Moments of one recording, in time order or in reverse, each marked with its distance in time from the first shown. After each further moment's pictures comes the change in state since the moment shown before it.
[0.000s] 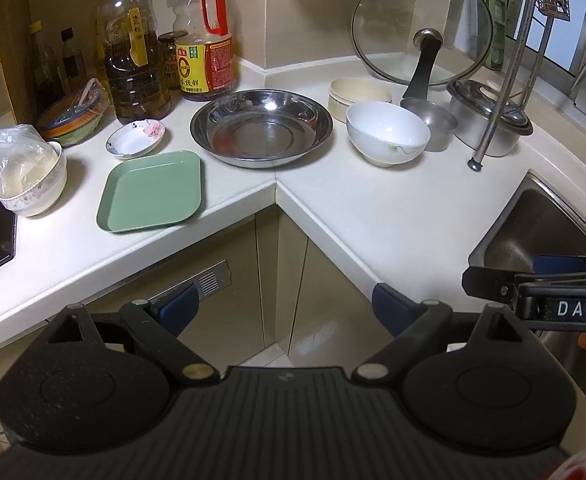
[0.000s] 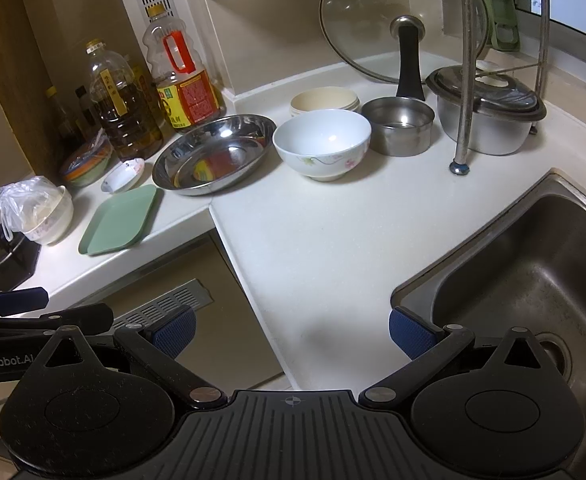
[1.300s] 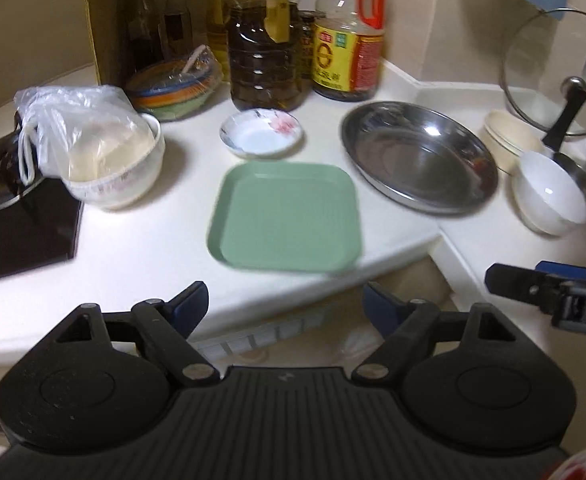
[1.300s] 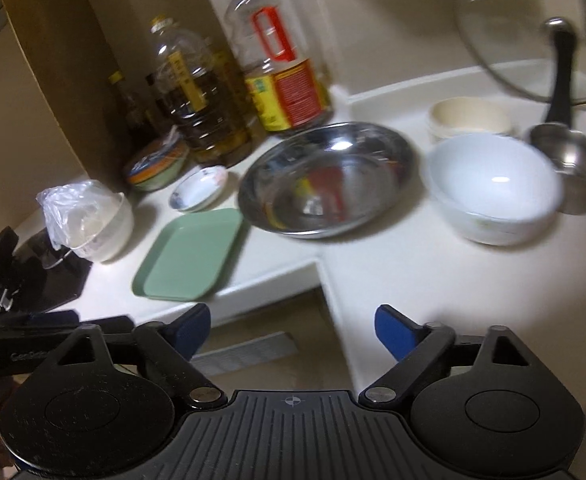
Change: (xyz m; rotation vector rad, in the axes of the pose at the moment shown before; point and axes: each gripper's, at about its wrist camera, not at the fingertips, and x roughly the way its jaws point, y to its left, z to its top) left arm 0.079 0.126 0.046 -0.199 0.025 0.203; right arm 0.141 0.077 0.064 -0.107 0.031 0.271
